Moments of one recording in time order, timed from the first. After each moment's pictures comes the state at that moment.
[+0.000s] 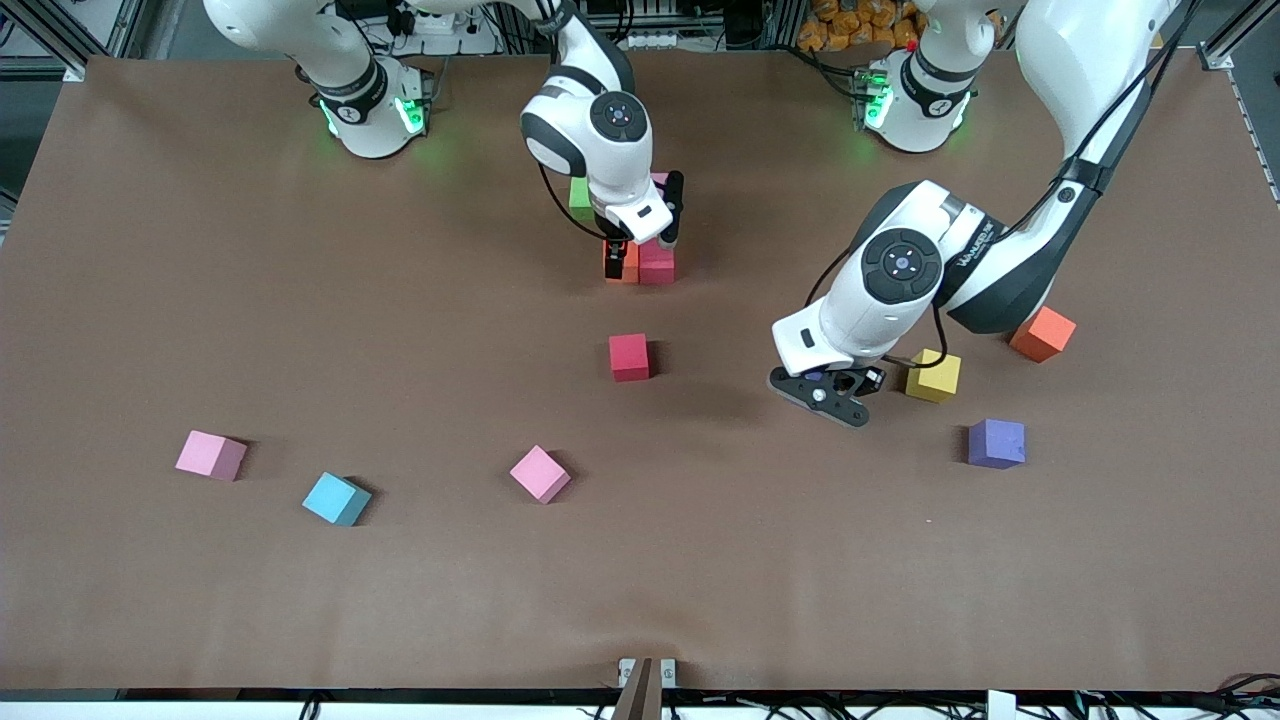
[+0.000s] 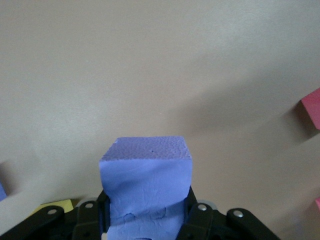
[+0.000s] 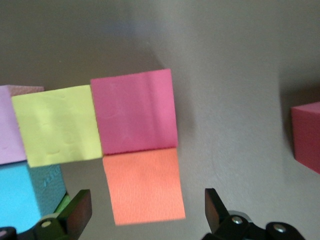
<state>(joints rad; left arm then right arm) 0.15 0.49 -0.72 -1.74 0.35 2.07 -0.20 0.94 0.39 0.04 -2.04 -0.04 2.37 -0.45</state>
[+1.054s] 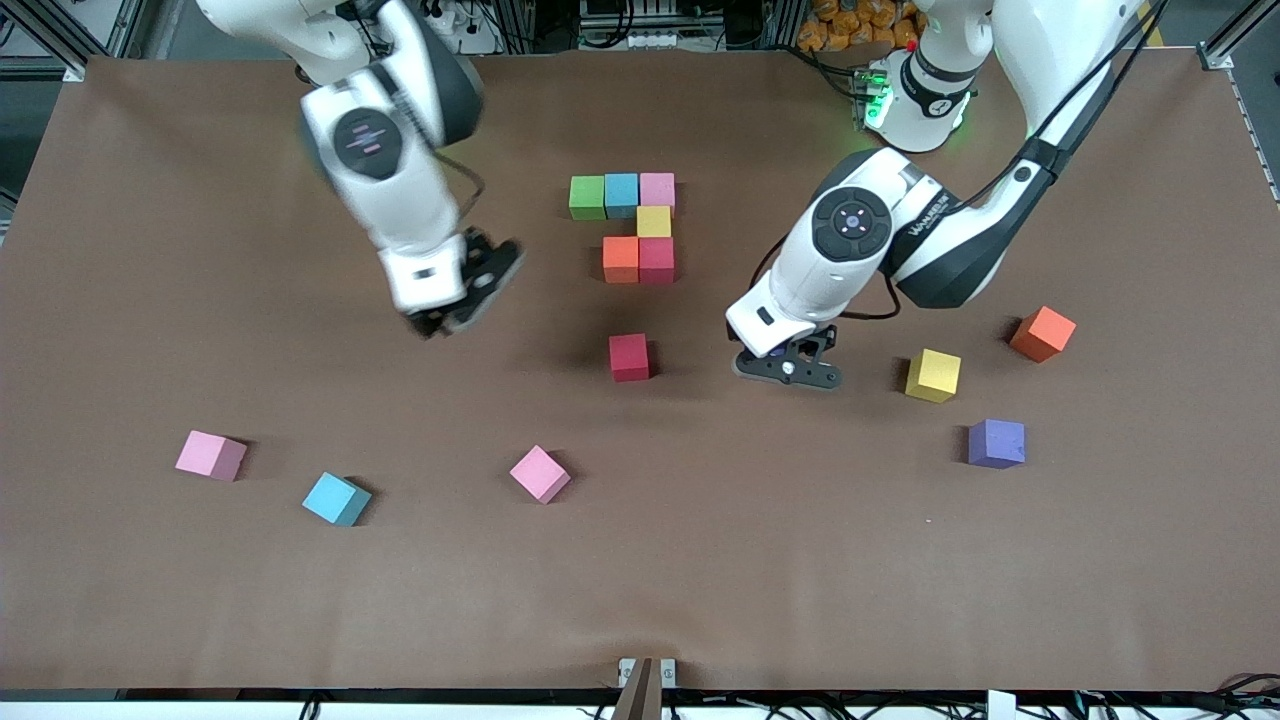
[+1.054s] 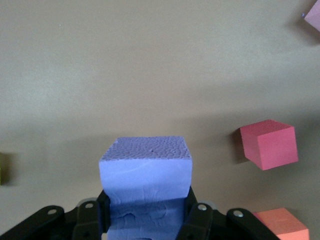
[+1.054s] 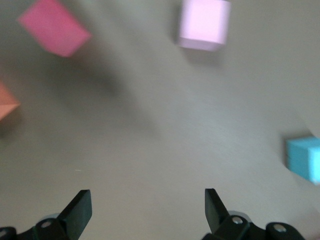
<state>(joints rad) 0.13 0.49 -0.83 -1.74 0.32 2.07 -0.64 0.45 0.10 -0.02 -2.03 -0.04 2.14 -0.45</state>
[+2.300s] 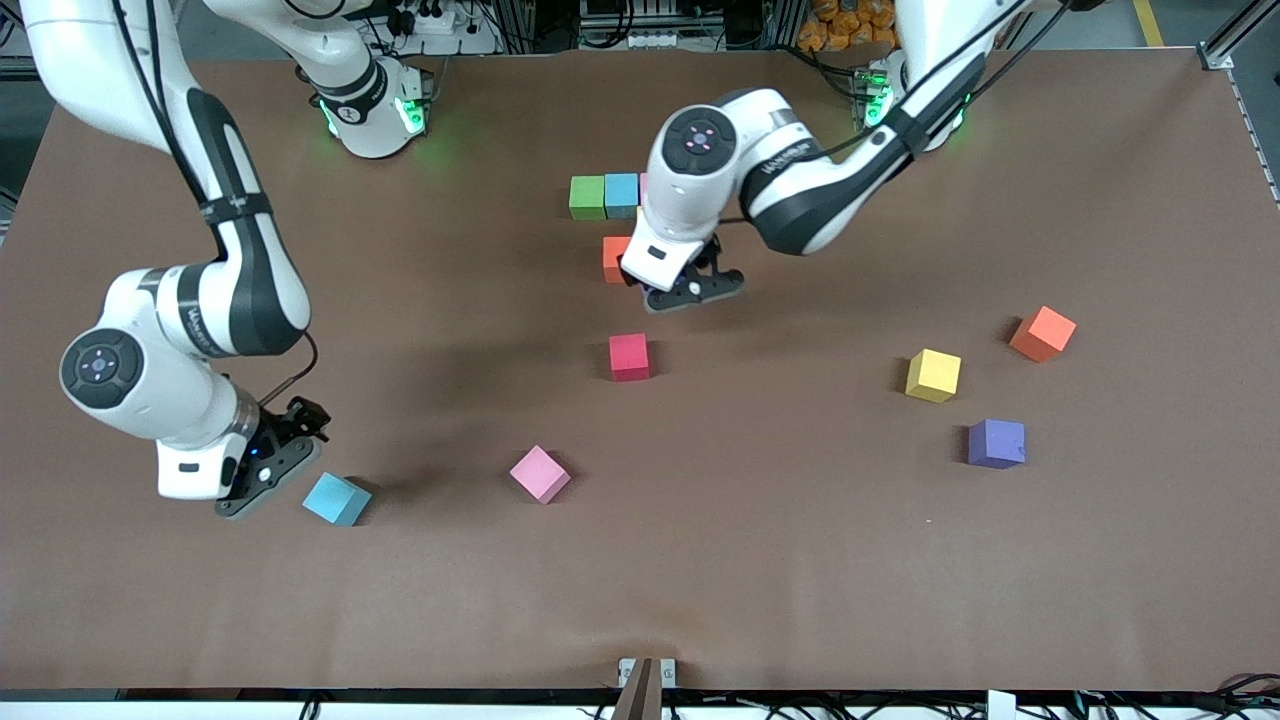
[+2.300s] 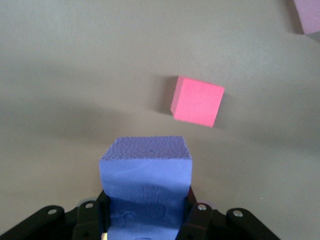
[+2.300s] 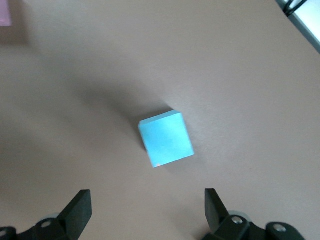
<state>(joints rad) -0.14 0.55 -0.85 -1.70 0.30 2.09 -1.42 0.09 0.53 -0.03 -1.58 -0.04 2.17 -0.68</state>
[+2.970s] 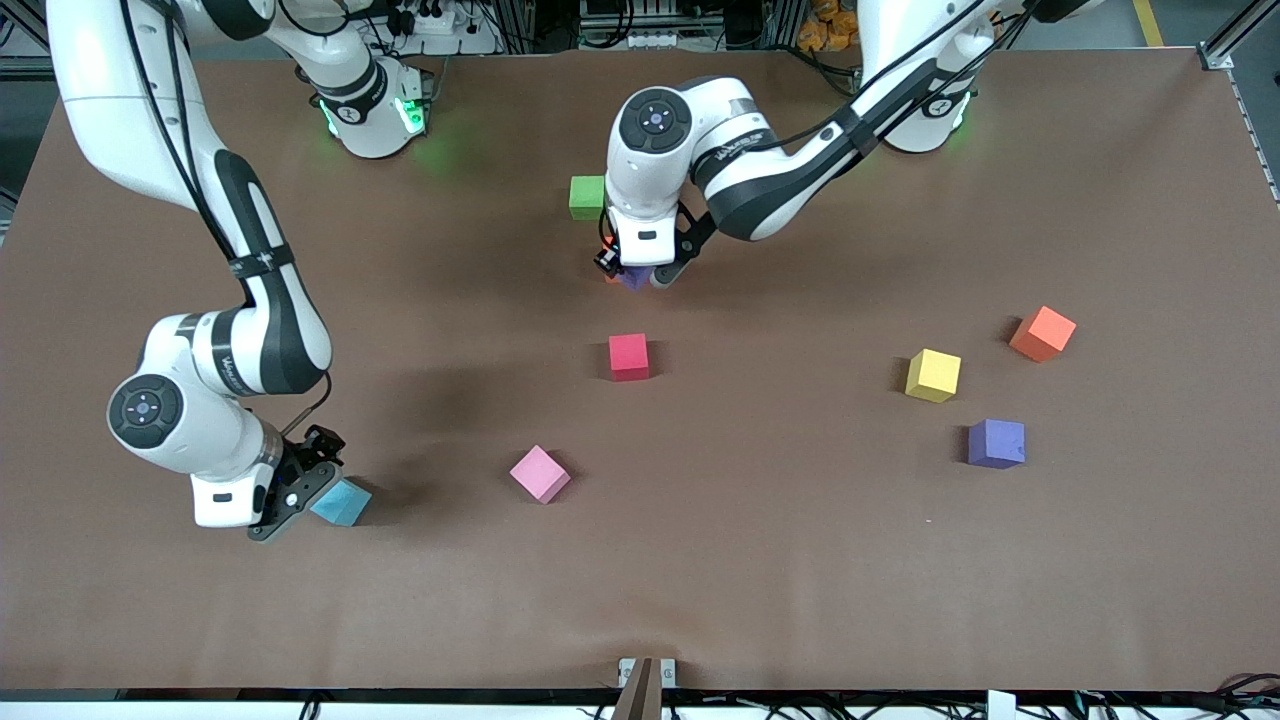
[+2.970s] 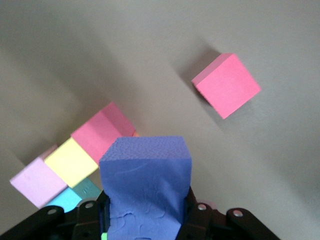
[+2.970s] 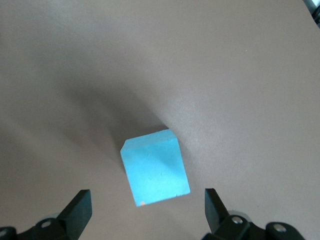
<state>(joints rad) -0.23 0.60 -0.84 -1.70 0.30 2.15 -2.11 0.09 0.67 -0.03 -1.52 -0.04 2.26 -0.75</state>
